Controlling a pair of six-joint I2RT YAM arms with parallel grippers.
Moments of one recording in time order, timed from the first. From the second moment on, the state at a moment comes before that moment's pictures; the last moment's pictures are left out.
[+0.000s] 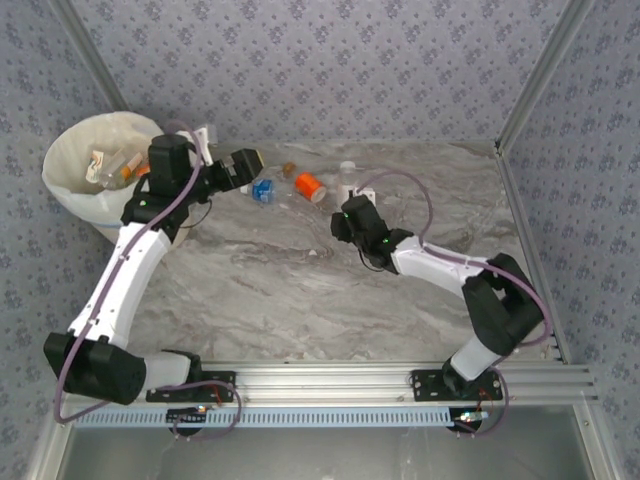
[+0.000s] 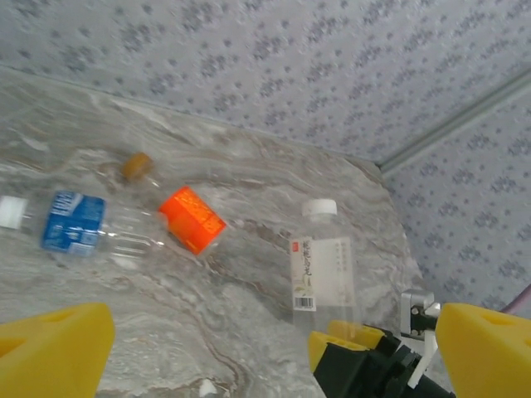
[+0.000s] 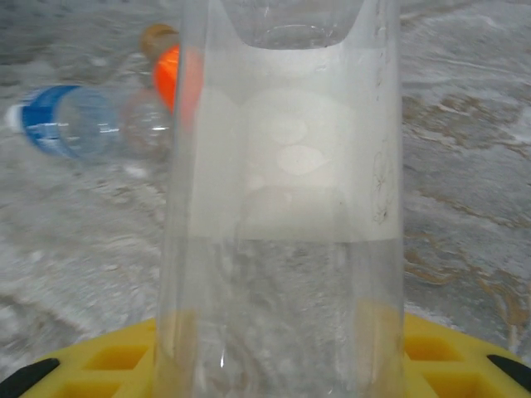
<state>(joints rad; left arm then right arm) -0.24 1.28 1.31 -0.44 0.38 -0.55 0.68 1.58 0.96 0.00 0.27 0.53</state>
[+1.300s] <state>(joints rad) -0.48 1.51 1.21 -0.17 0.37 -0.70 0.76 1.45 0.88 0.32 -0.20 0.37</state>
